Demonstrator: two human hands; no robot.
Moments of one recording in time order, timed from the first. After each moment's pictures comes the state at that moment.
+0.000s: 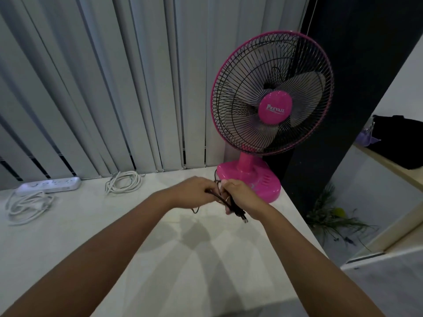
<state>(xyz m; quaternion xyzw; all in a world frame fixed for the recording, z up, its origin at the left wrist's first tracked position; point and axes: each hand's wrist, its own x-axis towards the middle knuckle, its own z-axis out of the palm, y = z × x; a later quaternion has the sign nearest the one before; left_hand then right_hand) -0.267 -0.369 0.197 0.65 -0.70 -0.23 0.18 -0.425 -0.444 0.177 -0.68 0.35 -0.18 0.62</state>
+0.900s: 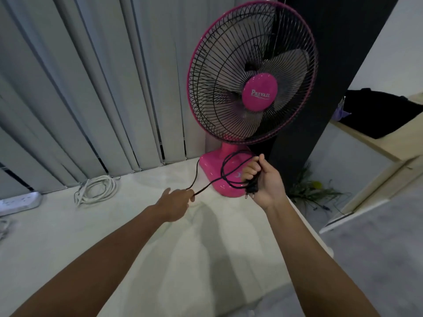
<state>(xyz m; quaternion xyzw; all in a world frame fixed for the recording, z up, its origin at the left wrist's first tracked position) -0.221 -0.406 0.098 0.70 -0.69 -0.17 0.00 -0.460 -0.485 0.175 -0.15 0.21 -0.47 0.84</state>
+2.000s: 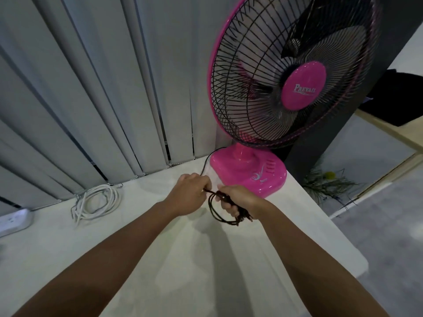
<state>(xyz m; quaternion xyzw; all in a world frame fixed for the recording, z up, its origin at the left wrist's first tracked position) -0.169 -0.471 0.094 0.61 -0.76 -0.12 0.18 -0.351 -0.519 0.099 -0.50 0.48 -0.08 0.71</state>
